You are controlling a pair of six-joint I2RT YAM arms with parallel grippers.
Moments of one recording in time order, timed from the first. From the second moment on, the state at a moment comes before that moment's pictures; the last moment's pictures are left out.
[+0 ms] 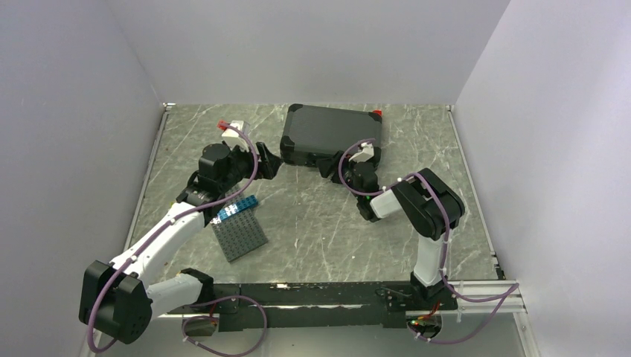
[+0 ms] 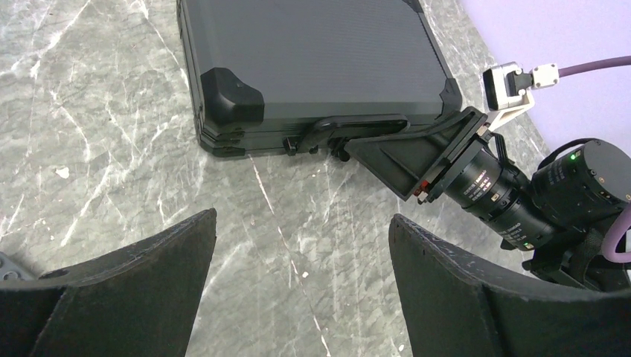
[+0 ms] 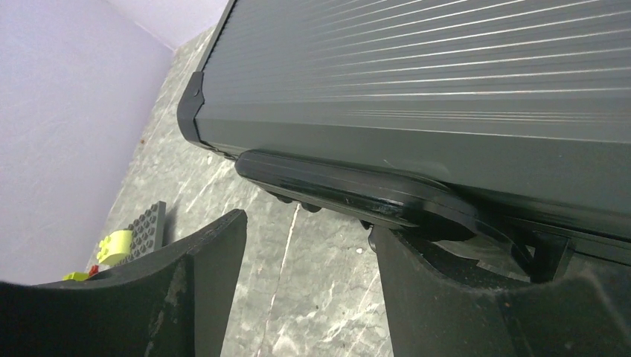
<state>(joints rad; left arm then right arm) -0.39 1.10 0.77 0.10 0.15 -0.38 0.53 1.91 0.68 1.09 0.05 0.72</state>
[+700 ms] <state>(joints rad) -0.39 0.92 0.76 -0.02 0.19 -0.38 0.54 1.89 0.71 1.00 0.07 0.73</state>
